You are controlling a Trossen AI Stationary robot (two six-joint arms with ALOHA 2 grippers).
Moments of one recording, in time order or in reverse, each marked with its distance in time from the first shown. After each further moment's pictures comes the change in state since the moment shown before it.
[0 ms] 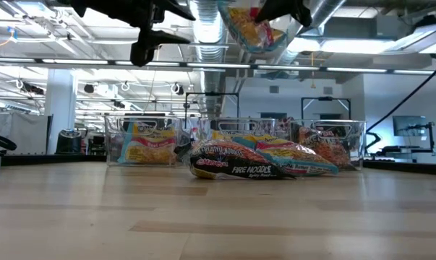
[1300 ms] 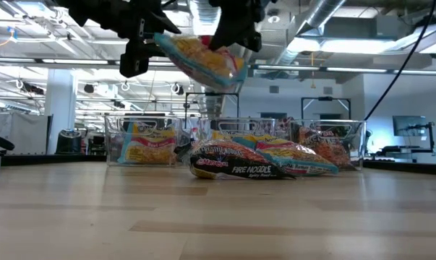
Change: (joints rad) left arm 0.084 0.000 0.000 -0.186 0.276 0.063; right arm 0.088 0.462 0.296 -0.116 -0.291 -0.110
